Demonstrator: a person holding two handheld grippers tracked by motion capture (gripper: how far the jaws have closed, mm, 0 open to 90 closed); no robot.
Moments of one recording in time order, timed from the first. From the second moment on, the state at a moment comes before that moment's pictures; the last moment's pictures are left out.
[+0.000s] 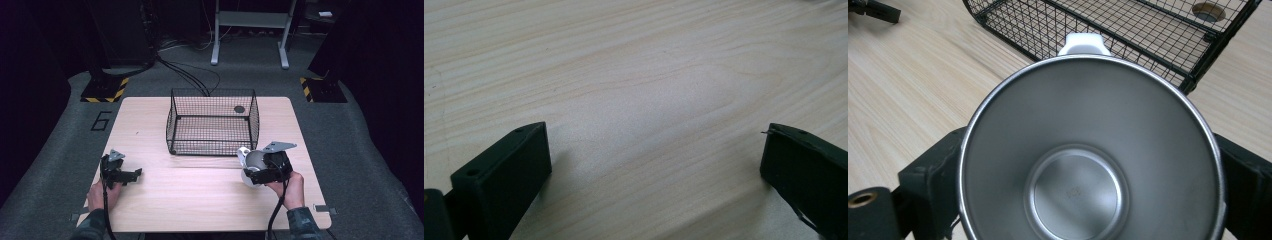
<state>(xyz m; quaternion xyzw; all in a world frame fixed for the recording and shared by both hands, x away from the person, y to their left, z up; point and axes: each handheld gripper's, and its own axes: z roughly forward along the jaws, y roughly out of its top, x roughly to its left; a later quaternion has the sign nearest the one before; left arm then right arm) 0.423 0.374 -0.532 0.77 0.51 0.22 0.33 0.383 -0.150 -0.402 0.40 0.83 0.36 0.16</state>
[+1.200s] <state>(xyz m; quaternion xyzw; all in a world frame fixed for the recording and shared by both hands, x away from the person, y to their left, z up) 0.424 0.374 -0.532 0.77 0.51 0.22 0.33 0.412 -0.126 -0.356 0.38 0.82 0.39 0.16</state>
